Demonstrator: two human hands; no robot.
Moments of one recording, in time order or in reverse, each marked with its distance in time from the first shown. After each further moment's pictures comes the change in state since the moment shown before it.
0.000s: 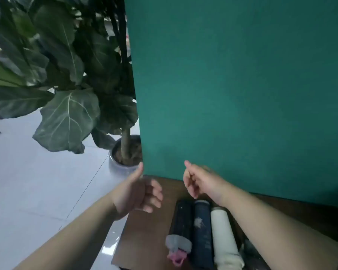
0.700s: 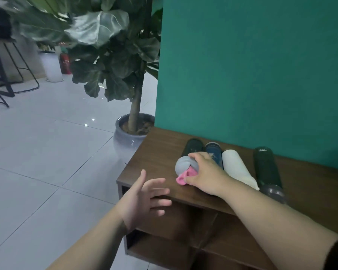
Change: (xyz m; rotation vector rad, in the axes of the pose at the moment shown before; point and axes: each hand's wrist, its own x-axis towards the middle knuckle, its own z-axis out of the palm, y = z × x) left_hand -0.021 -0.330 0.018 -0.341 0.202 0.159; right_hand -0.049 0.249 0.094 -0.969 0.260 -0.167
